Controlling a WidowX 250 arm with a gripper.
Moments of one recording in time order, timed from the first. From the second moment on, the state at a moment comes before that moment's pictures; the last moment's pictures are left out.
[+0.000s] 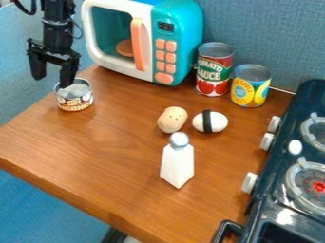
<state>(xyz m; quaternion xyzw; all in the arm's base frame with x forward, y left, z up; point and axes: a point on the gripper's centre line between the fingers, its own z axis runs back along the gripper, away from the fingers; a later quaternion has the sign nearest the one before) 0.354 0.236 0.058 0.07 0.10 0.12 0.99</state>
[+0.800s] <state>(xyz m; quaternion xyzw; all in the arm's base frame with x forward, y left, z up) 0.371 0.216 0.049 0.10 0.07 0.13 0.98</state>
